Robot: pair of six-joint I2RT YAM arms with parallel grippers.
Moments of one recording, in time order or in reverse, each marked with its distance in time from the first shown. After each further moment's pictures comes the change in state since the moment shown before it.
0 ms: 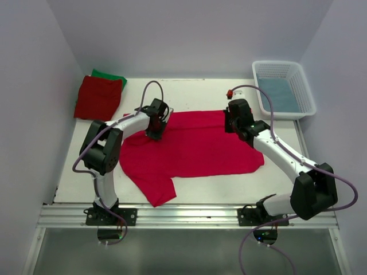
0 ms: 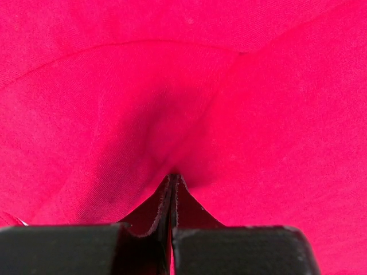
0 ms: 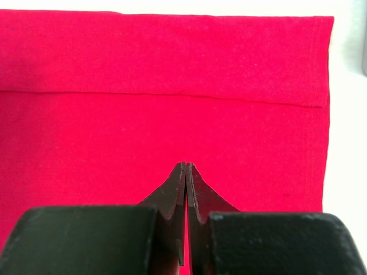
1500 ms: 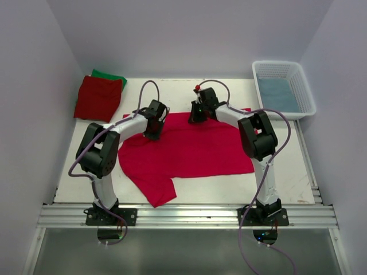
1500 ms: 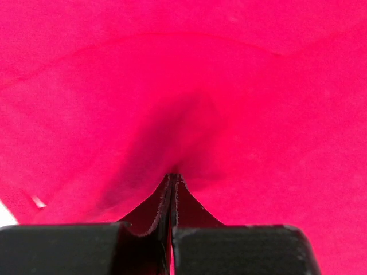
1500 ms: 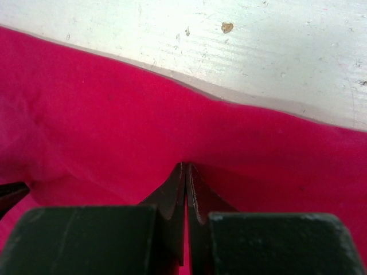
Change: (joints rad) left arm -0.001 -0.059 -0.068 0.046 -0.071 -0.066; right arm 0.008 0.866 0.573 0.158 -0.517 0.161
